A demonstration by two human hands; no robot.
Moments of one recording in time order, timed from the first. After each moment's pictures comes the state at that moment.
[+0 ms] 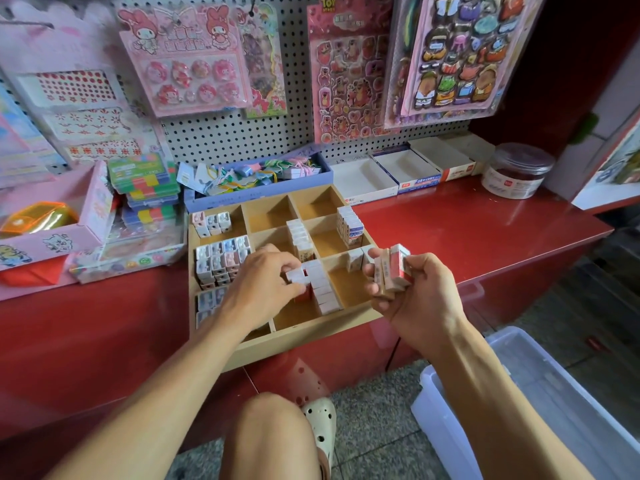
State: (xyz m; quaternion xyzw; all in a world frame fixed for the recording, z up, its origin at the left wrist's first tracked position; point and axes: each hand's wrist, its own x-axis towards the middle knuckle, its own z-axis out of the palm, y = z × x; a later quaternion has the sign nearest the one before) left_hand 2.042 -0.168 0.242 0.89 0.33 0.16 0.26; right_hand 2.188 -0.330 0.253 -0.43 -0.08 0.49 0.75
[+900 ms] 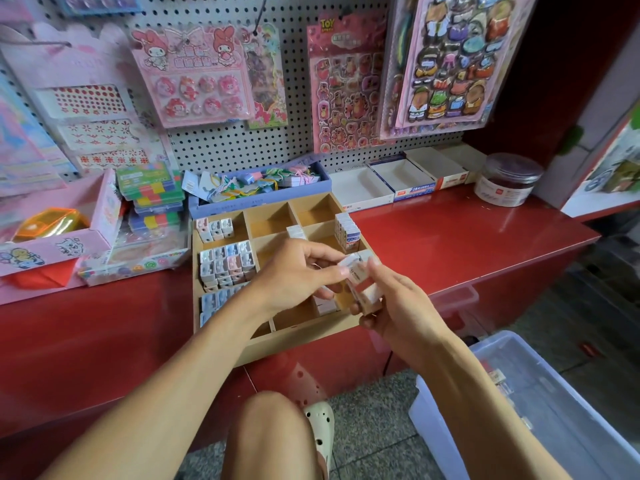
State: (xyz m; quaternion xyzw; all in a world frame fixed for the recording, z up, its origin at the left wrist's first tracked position) left_hand 2.062 -0.201 0.287 0.77 0.25 0.14 0.57; right_hand 2.166 -0.335 0.254 -0.56 -0.19 0.45 0.67
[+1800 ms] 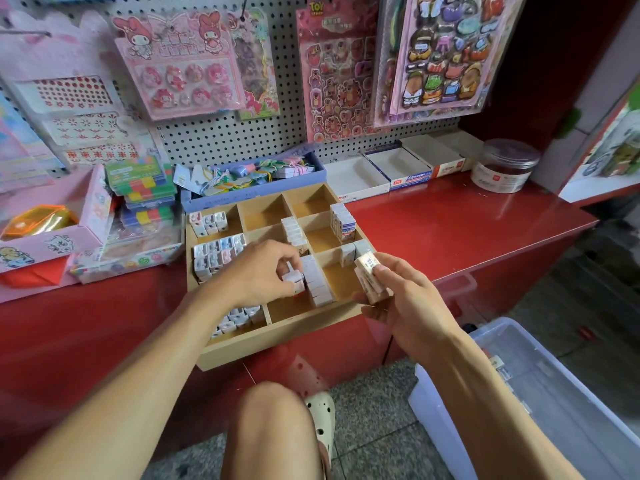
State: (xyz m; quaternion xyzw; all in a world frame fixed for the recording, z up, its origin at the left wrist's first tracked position) left_hand 2.041 -0.166 0.277 0.92 0.28 0.02 0.28; right_hand 2.168 -0.349 0.250 -0.56 -0.11 0.41 0.71
